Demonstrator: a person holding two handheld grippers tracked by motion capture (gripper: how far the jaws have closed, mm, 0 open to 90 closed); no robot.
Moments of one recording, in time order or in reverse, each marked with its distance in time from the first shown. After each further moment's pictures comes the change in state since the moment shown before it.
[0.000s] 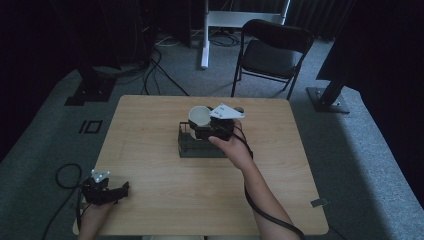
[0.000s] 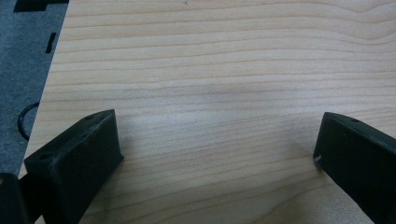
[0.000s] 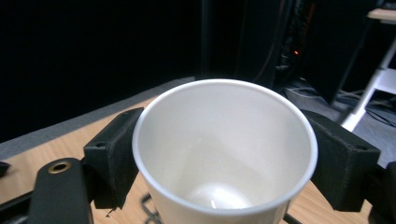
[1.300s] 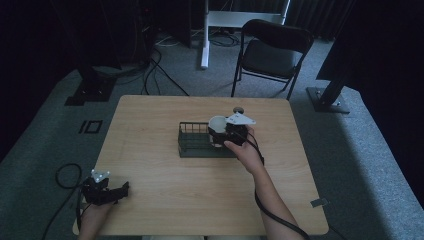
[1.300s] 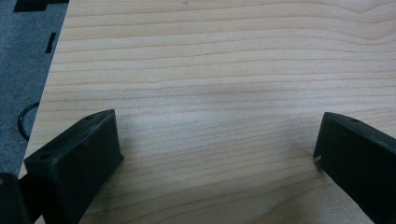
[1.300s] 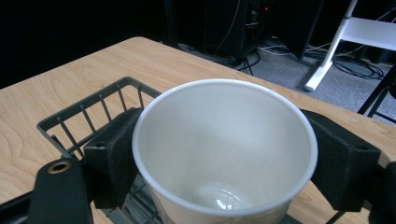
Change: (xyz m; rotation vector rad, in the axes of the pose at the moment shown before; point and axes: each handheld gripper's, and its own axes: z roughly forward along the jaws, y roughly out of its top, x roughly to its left) left arm 0.000 0.000 0.000 0.002 -0.001 0.001; right arm -0.051 -0.064 0.000 0.131 -0.114 0.054
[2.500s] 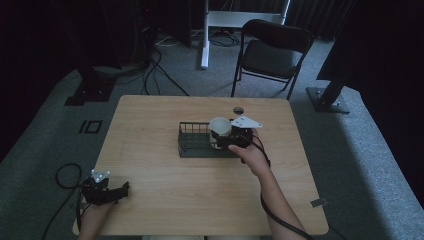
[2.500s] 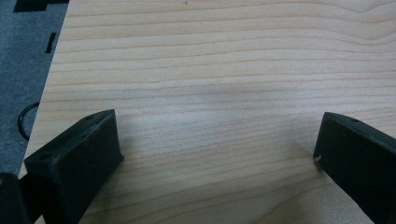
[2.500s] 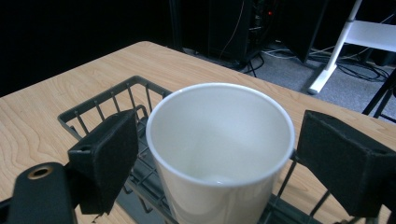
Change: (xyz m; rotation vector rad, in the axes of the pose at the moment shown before) left arm 0.000 0.000 0.000 0.000 0.000 0.000; right arm -0.003 -0.004 -0.019 -0.022 0.023 0.012
